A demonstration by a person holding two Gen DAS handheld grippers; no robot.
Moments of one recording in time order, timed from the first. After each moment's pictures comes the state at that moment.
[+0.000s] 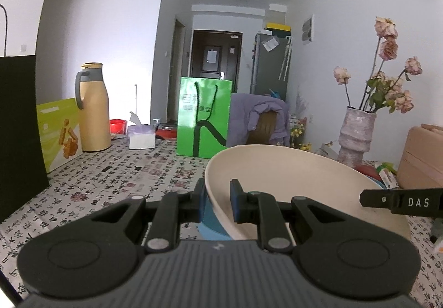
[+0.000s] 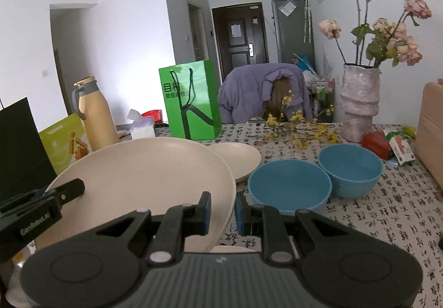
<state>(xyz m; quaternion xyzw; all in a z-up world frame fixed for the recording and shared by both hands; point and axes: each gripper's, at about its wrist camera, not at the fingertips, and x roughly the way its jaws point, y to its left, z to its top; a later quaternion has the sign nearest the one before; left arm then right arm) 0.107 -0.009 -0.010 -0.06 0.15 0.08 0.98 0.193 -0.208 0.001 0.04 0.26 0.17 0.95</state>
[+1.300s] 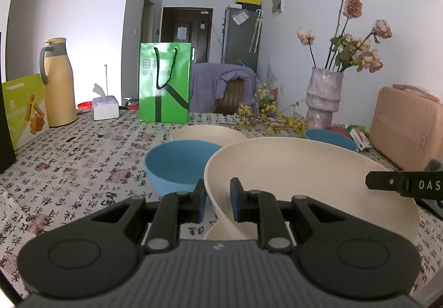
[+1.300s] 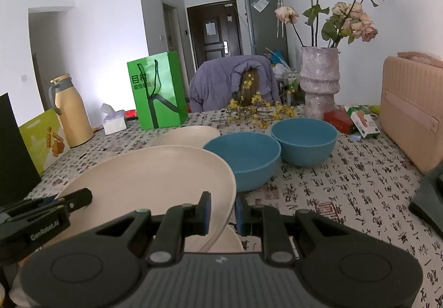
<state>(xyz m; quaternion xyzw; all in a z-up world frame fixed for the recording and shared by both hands) 0.105 -0.054 -0.061 -0.04 0.20 0.02 0.98 0.158 -0.263 -0.040 0.05 0.27 0.12 0.95</state>
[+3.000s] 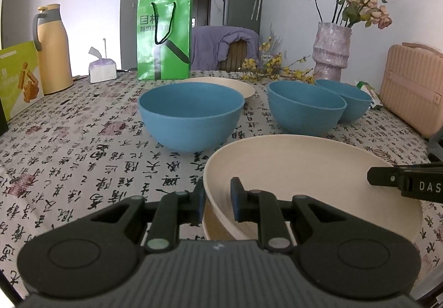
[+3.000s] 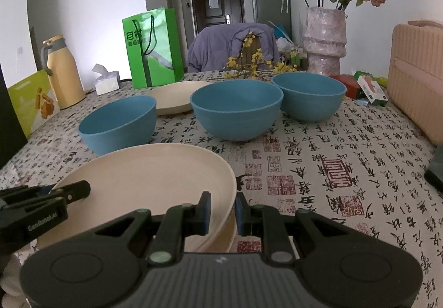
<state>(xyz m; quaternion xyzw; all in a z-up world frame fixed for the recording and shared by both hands) 0.124 -0.054 -0.125 -0.03 0.26 0.02 0.96 0.175 -0.252 -0.107 0.01 0.32 0.12 0.94</state>
